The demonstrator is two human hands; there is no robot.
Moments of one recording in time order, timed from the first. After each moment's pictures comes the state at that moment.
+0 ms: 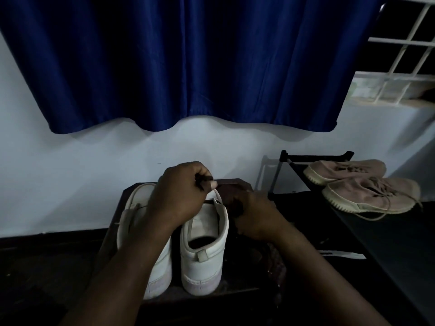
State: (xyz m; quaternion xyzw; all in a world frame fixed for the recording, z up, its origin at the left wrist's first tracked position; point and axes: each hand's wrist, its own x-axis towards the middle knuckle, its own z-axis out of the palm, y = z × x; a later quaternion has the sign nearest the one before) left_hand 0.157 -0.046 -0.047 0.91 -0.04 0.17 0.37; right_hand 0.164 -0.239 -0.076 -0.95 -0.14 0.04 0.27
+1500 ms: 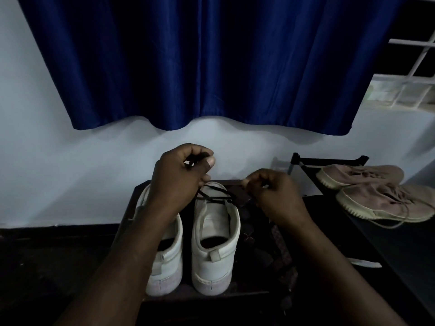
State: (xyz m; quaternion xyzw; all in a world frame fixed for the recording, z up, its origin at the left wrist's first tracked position) left_hand 0.152 -0.031 -0.029 0.77 -0.01 0.18 0.61; right_hand 0.173 -0.242 -0.061 -0.86 -0.07 -0.10 0.50
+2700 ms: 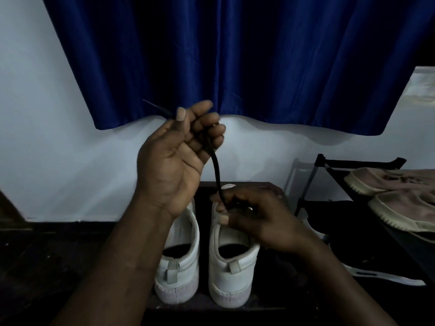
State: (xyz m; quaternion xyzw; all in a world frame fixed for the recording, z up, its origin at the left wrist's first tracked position) left_hand 0.141 -0.014 0.009 0.42 -0.15 0.12 0.89; right_hand 0.169 -0.204 -0.075 -0.77 -0.37 0.02 0.52
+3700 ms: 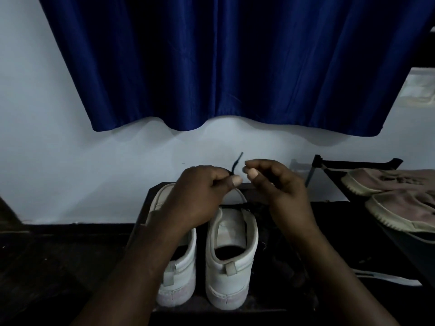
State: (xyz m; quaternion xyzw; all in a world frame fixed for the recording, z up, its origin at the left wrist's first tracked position) left_hand 0.150 -0.030 -0.031 0.92 -0.07 0.09 0.37; right_hand 0.173 -0.211 -0.063 -0.72 -0.14 -0.11 0.67
